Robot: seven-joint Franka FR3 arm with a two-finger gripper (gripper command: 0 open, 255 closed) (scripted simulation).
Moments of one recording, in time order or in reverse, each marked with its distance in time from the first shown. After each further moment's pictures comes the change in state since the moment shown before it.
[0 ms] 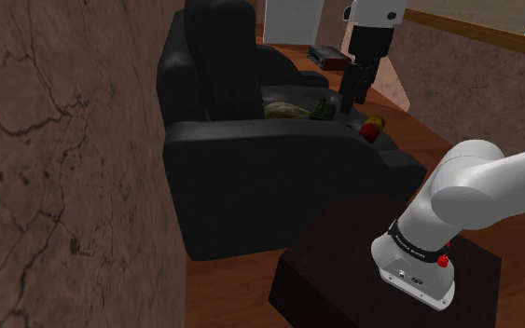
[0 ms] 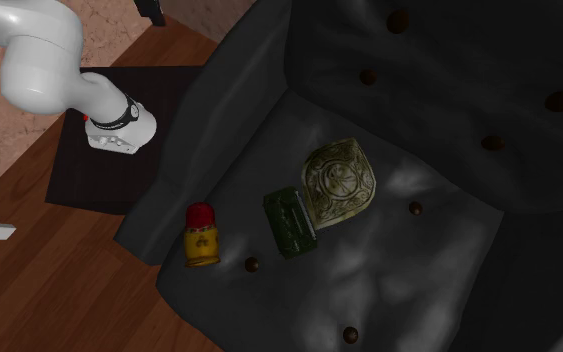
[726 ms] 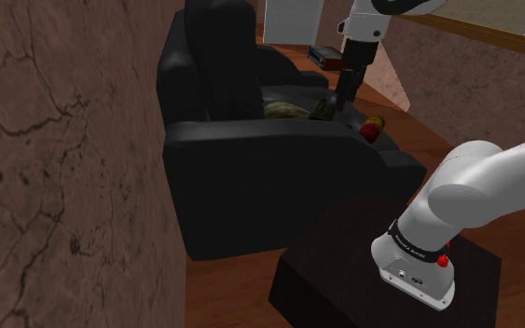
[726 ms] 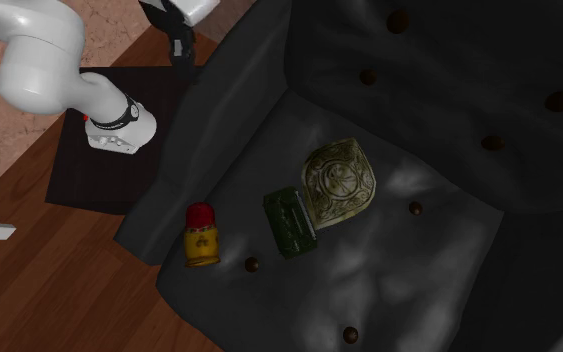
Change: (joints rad) arm -0.057 0.143 -0.171 -0.028 -0.129 0.195 -0.231
